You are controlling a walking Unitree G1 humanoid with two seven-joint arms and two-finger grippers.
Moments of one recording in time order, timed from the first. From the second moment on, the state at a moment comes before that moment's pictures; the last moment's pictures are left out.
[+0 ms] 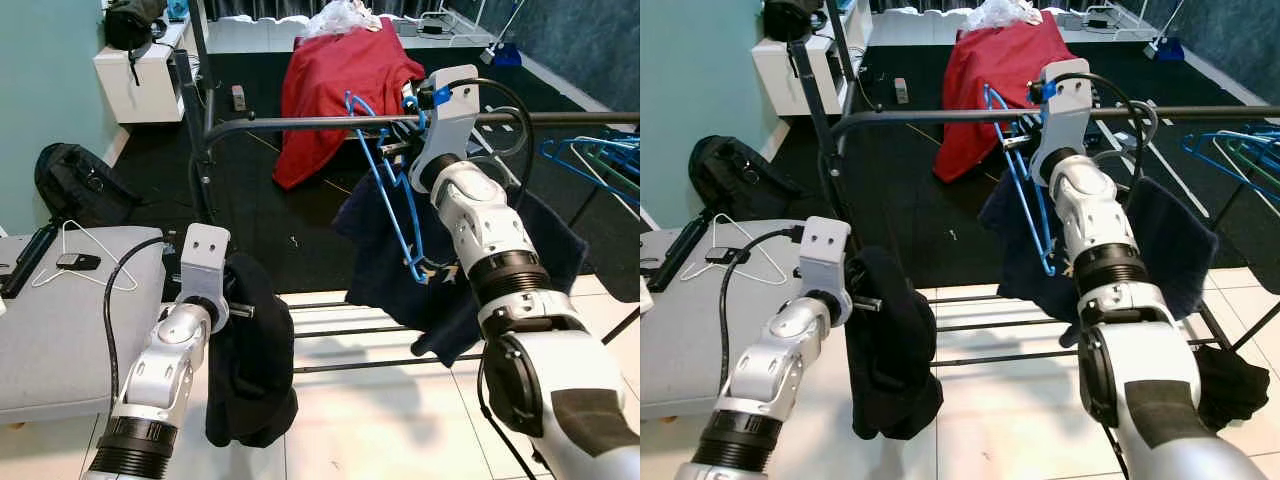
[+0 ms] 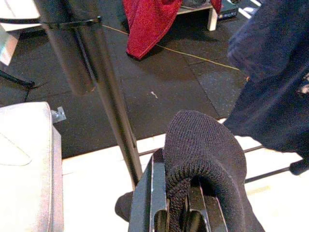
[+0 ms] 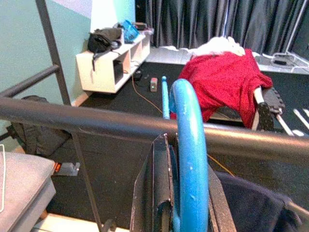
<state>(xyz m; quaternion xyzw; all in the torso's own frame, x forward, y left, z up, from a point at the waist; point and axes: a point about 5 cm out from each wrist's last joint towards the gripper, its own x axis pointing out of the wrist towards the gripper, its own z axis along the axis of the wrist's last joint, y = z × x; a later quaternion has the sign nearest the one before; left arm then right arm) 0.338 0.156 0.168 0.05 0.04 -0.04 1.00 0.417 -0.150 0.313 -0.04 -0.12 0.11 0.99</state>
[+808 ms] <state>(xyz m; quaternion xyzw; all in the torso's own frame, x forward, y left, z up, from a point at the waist) 0.338 0.159 0.169 0.05 0.04 -0.04 1.00 0.399 -0.149 0.299 -0.04 -0.17 0.09 0.98</state>
